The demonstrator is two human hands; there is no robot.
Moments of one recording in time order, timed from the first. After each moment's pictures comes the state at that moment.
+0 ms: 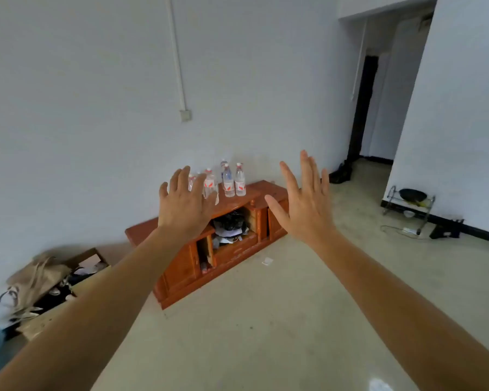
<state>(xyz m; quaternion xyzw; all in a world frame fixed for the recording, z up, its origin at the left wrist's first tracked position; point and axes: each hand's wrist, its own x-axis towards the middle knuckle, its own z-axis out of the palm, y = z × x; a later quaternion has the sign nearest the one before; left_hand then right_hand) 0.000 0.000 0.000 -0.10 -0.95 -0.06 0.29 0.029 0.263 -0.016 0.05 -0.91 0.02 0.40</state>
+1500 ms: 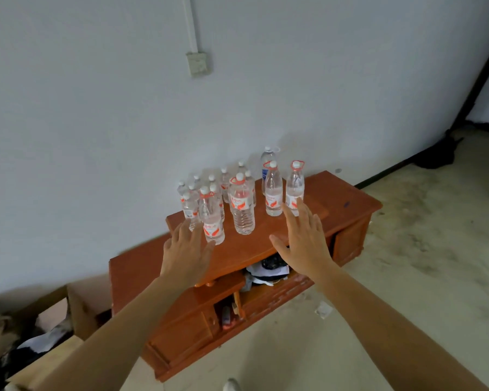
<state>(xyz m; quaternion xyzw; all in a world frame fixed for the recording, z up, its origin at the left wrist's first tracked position) -0.812 -0.067 -0.207 0.01 -0.99 -0.10 0.07 -0.856 0.212 -0.226 0.12 -0.97 0.12 0.15</state>
